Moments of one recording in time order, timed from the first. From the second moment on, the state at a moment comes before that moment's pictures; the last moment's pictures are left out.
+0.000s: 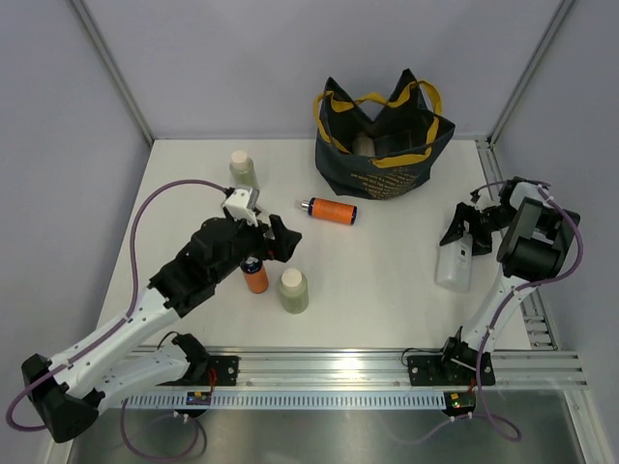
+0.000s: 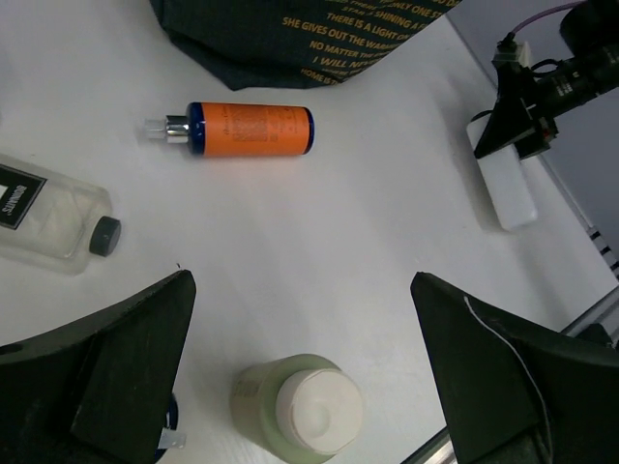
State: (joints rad) left arm -0.76 0.85 0.80 -0.24 -0.14 -0.42; right arm -0.42 2.05 1.44 -1.04 -0.48 -0.22
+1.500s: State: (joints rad) left arm -0.86 1.64 1.19 0.04 0.30 -0.65; right arm -0.43 1.98 1.52 -1.28 -1.36 -0.78
